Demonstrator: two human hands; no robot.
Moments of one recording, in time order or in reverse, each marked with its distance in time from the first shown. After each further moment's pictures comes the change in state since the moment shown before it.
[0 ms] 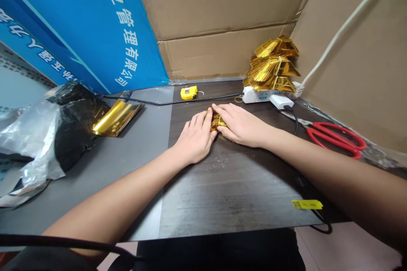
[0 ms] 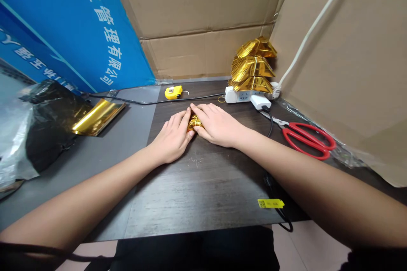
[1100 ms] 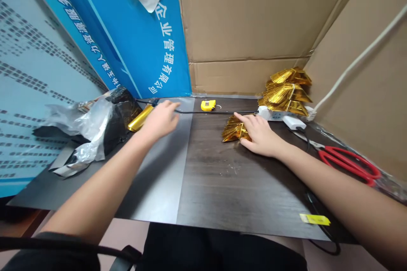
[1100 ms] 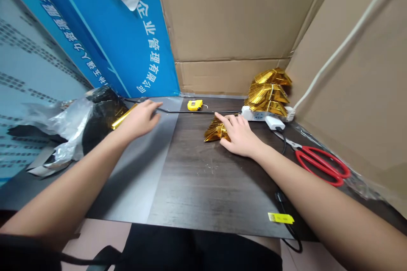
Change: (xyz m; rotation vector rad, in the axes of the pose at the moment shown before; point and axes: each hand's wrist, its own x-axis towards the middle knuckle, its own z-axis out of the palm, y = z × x) left_hand -0.036 -0.091 -0.105 0.311 0.123 -0.324; right_hand -0.009 0.014 0.004 -0.062 0.053 0.142
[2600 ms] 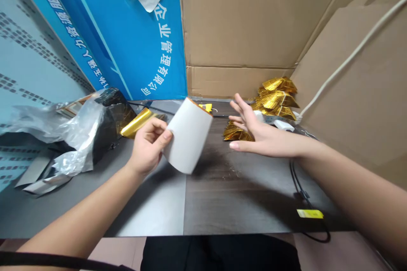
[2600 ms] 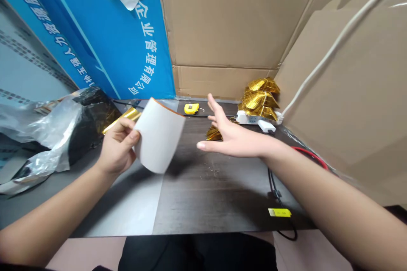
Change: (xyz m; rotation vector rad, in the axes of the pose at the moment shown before) left_hand -0.062 -0.003 0.020 -1.595 0.407 -0.067; right_hand 0.033 -0.075 -0.095 0.796 -0.283 0.136
